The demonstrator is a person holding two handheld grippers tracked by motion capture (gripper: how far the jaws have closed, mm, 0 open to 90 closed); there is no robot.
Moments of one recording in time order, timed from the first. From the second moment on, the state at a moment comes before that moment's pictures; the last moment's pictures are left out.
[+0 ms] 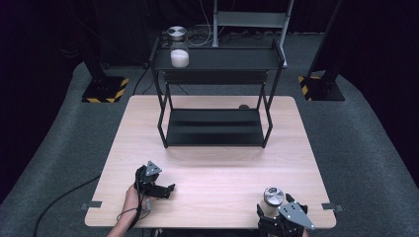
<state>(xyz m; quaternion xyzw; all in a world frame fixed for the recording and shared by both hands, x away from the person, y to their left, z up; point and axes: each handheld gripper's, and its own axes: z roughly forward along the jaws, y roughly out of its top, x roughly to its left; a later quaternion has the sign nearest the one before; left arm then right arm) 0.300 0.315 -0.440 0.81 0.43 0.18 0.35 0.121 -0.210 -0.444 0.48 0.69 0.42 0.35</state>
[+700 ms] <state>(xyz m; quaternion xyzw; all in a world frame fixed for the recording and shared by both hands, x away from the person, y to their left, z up) 0.299 0.312 -0.440 0.81 0.44 0.18 0.35 0.123 -0.206 -0.444 0.48 0.69 0.41 0.35</state>
